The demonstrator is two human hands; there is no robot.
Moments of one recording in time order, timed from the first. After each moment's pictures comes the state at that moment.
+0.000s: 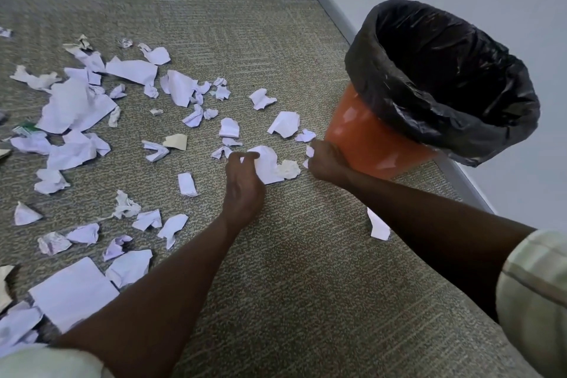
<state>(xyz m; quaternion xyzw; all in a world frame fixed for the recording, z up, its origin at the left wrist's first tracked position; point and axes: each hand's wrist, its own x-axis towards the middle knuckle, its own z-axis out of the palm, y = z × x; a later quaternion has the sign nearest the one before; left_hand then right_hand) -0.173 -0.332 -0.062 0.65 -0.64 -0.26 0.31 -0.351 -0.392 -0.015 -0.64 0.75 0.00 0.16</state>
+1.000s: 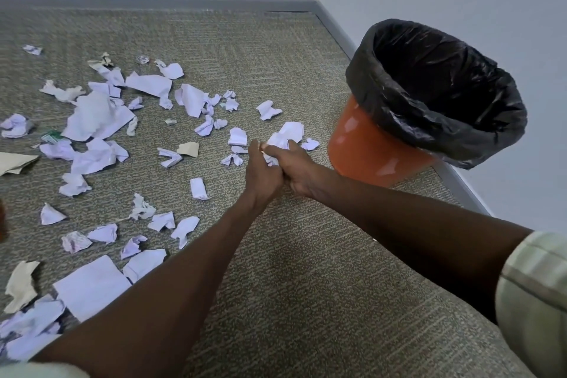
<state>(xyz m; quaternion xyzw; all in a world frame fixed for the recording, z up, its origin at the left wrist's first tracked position) -0.187 -0.331 0.006 0.61 -0.44 -0.52 0.41 -0.266 -0.375 0.007 -0.32 0.65 -0.33 0.61</state>
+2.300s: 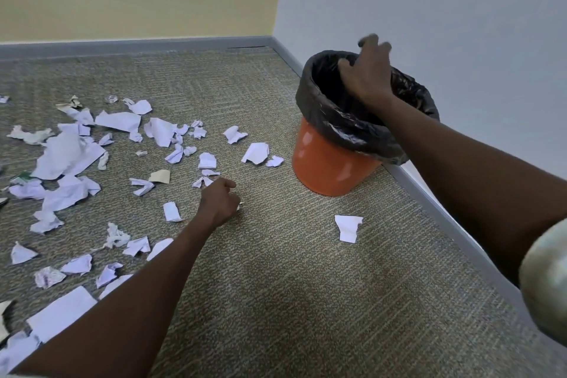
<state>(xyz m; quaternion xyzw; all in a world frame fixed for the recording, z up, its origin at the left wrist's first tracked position) -0.156 -0.331 -0.012 0.67 -0.58 -0.40 0.23 -0.415 -0.415 0.215 -0.58 0.76 -0.30 -0.03</state>
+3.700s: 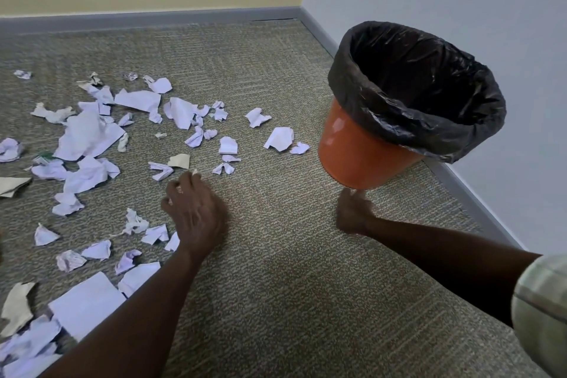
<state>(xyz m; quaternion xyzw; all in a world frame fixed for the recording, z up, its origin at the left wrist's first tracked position) -0.106 -0.298 -0.059 0.77 -0.62 0.01 0.17 -0.409 -0.309 -0.024 -0.62 0.75 0.19 0.13</state>
